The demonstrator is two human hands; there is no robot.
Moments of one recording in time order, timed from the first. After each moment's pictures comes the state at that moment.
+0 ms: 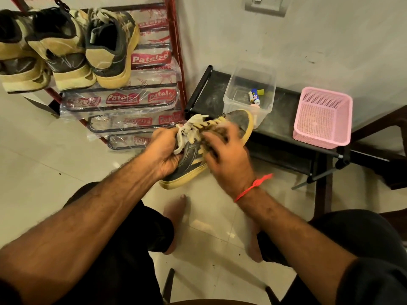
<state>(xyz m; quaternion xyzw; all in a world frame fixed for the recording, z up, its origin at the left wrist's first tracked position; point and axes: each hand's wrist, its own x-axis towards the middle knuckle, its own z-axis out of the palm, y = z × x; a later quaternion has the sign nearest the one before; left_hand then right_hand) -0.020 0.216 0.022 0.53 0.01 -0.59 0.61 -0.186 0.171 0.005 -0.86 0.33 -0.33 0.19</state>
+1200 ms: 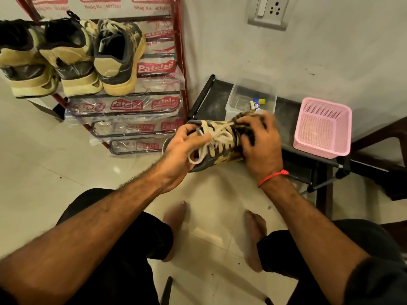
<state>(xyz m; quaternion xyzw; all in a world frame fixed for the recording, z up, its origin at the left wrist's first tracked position) -0.056 0.230 0.053 0.53 -0.20 -0.55 0.61 -0.210 0.116 0.017 -0.83 0.37 -0.39 0.15</state>
